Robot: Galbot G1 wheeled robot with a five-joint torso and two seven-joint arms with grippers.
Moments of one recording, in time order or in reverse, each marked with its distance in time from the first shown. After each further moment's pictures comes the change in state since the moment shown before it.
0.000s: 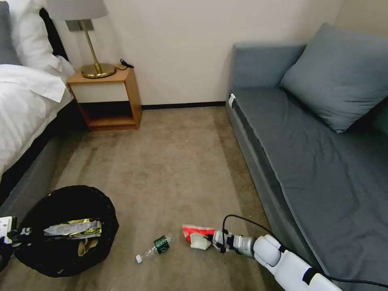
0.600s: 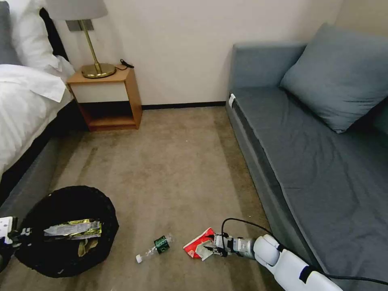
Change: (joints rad) left arm -0.002 0.003 0.002 0.000 0.003 0.000 0.000; right arm 0.036 0.047 -0.036 -0.212 -0.221 0.071 -0.067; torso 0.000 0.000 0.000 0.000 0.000
